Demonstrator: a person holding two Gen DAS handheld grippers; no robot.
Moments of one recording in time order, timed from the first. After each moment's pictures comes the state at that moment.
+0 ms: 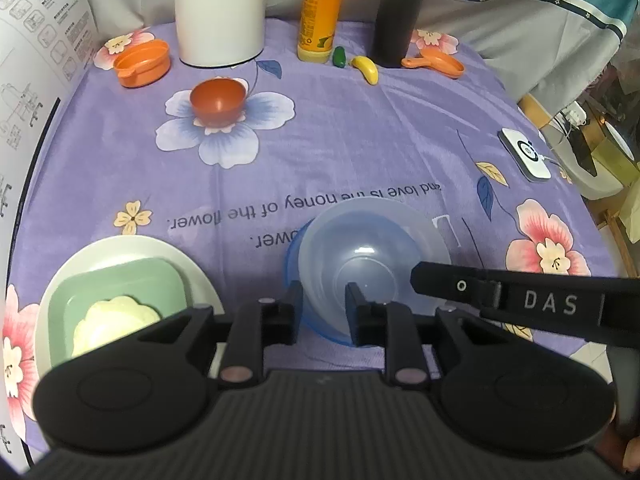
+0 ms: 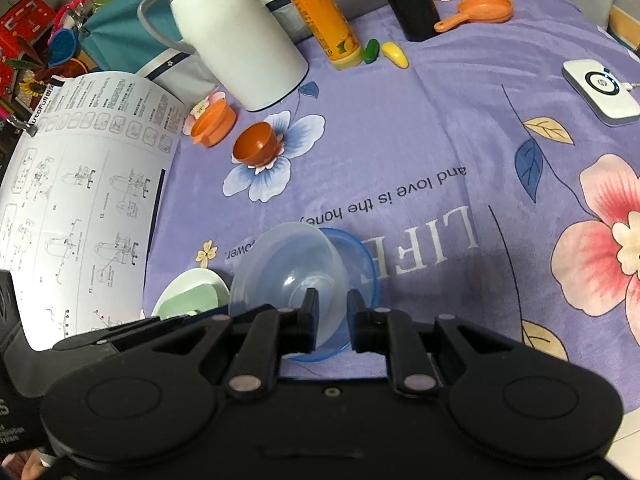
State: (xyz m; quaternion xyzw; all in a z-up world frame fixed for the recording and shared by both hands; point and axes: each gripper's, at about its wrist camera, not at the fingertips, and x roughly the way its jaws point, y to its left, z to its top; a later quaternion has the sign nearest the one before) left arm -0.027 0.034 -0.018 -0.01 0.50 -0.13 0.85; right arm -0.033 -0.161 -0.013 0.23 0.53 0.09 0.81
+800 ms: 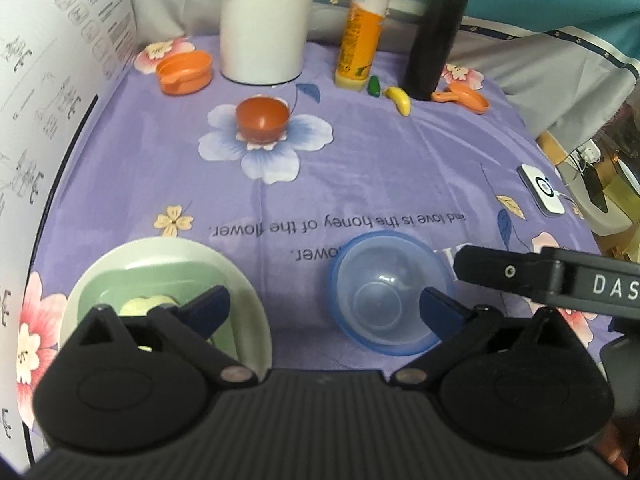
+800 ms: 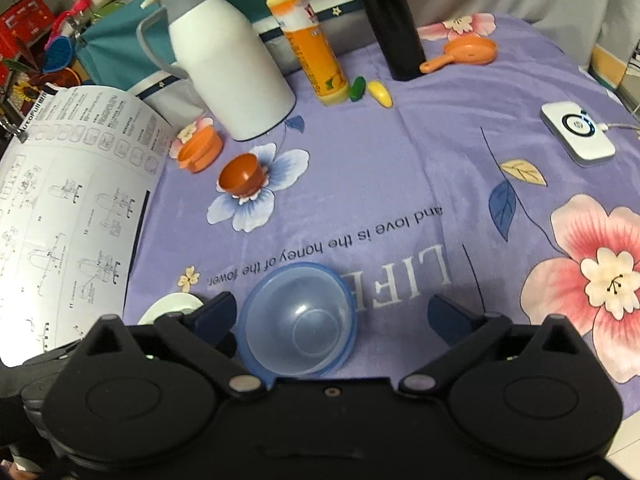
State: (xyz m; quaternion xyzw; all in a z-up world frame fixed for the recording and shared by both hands) left arm -0.033 0.066 -0.008 -0.04 0.48 -0.09 0.87; right arm -0.032 -0.161 -0.003 0.20 0.49 0.06 0.84
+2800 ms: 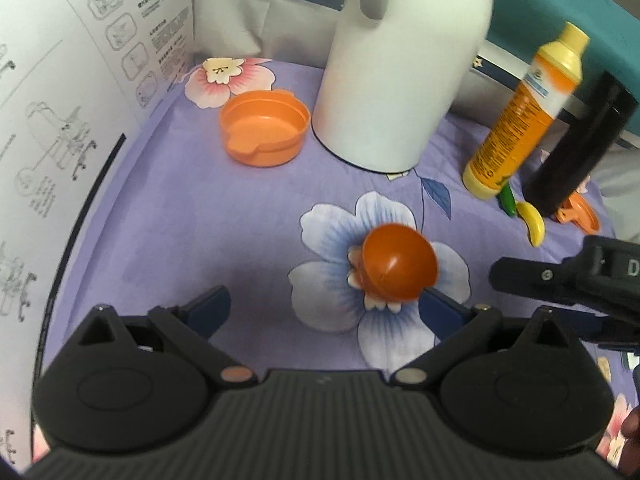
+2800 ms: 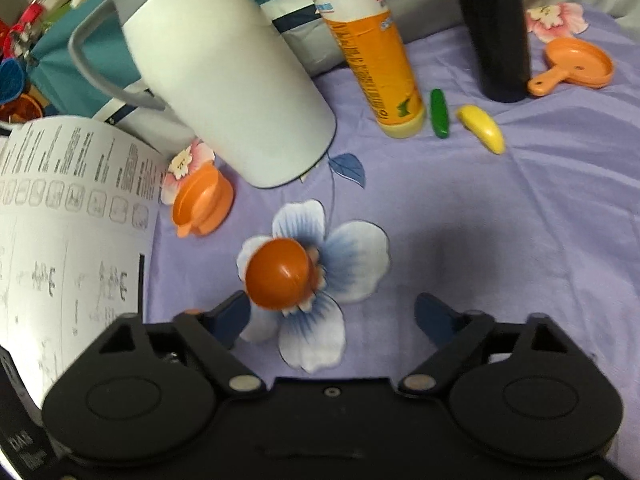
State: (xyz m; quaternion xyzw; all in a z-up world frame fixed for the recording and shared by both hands) left arm 0.162 0.150 -0.046 -0.11 0.47 -0.01 0.88; right arm 0.184 -0.086 -0.033 0.23 0.52 0.08 0.82
